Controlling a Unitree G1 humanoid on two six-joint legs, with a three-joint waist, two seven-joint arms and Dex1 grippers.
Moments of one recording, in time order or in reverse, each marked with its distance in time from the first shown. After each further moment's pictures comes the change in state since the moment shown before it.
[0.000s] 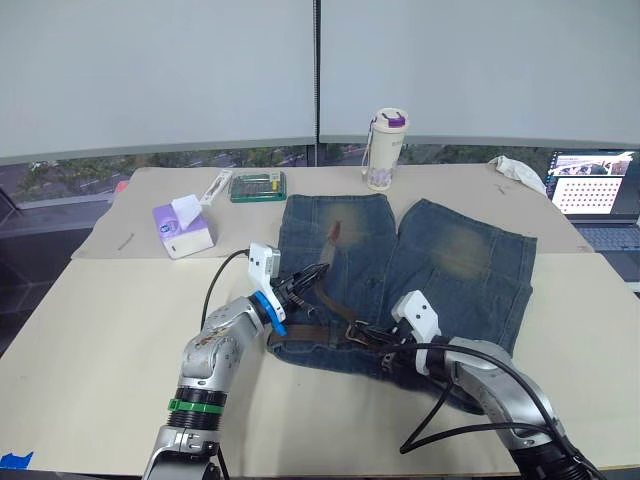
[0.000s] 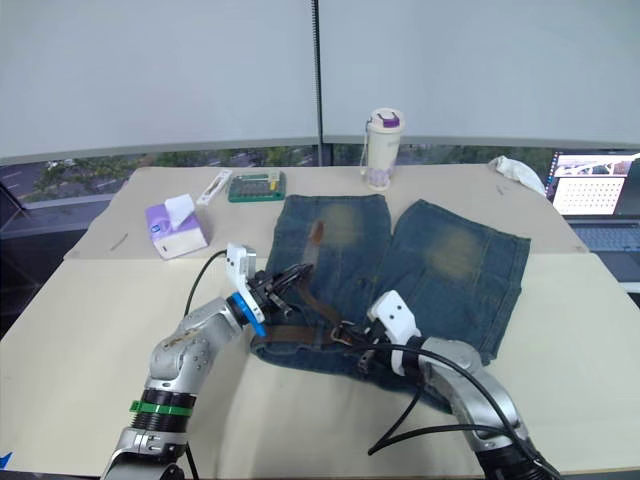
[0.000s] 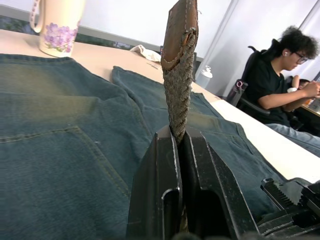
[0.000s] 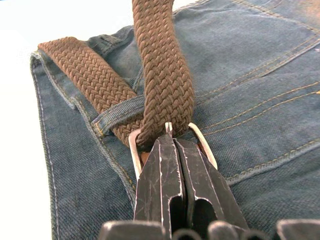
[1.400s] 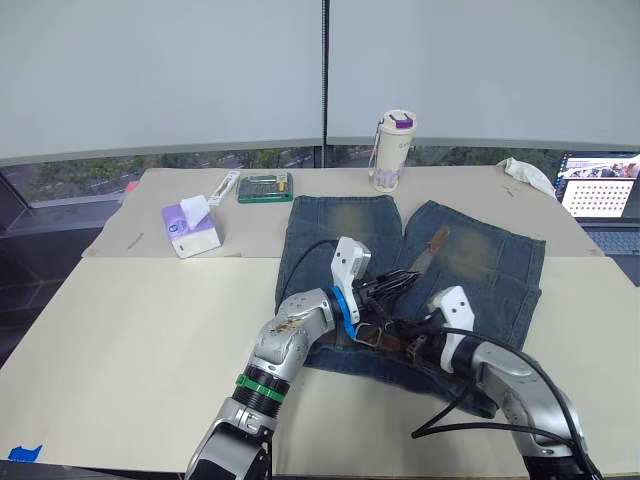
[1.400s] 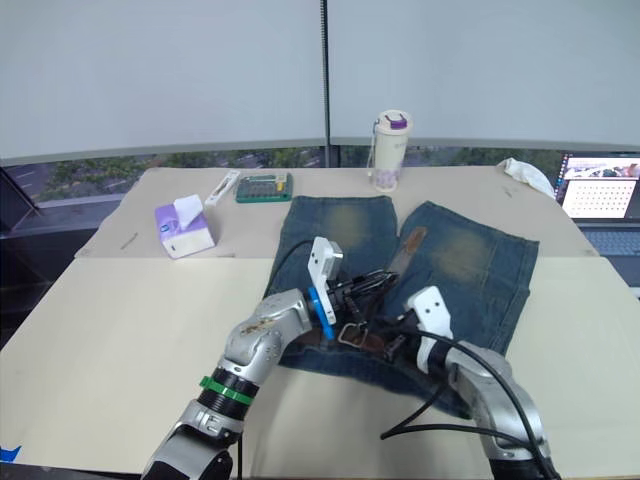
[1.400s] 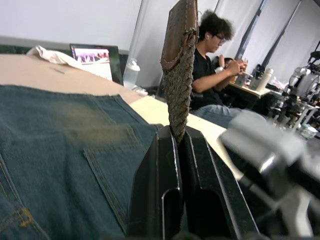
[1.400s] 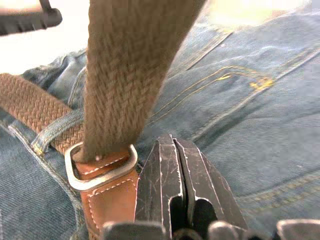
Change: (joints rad) left arm -0.156 -0.229 -0.236 0.154 0.100 -0.089 -0.084; right arm 0.103 0.061 -0.252 -0.073 0.054 0.089 -0.074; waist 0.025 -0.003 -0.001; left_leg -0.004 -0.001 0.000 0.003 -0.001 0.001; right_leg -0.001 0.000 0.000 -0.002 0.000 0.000
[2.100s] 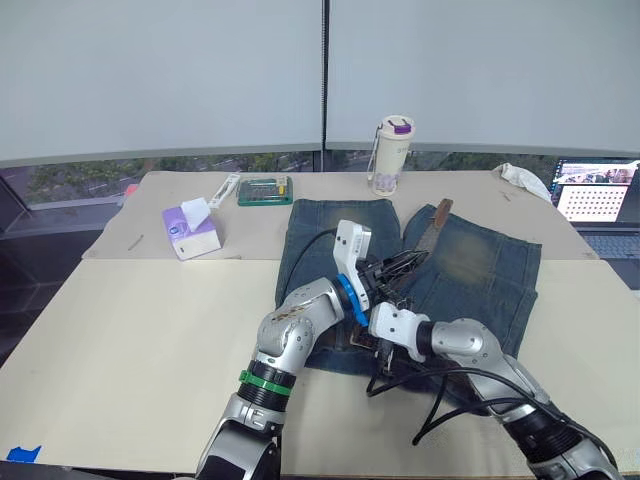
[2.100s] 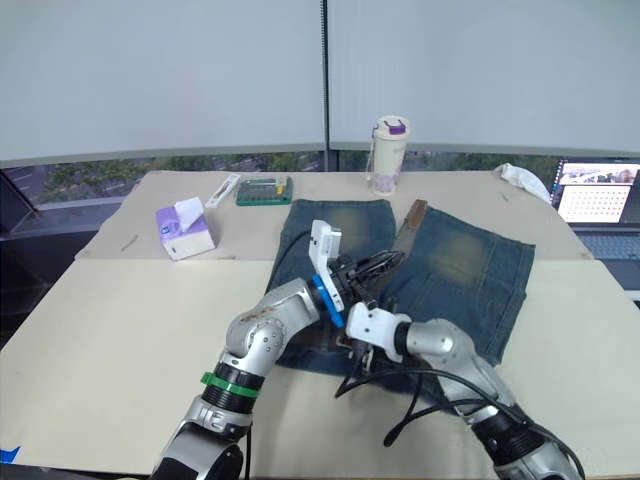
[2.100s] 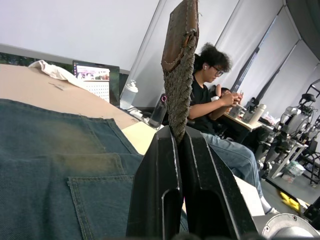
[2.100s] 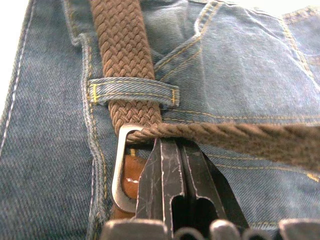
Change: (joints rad) left arm -0.031 -0.069 0.041 -0.090 -0.098 0.128 0.140; right arm -0.199 -0.133 0.387 0.231 -0.398 -0.370 0.181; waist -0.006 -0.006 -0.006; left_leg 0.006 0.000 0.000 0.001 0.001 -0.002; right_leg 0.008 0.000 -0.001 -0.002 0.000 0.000
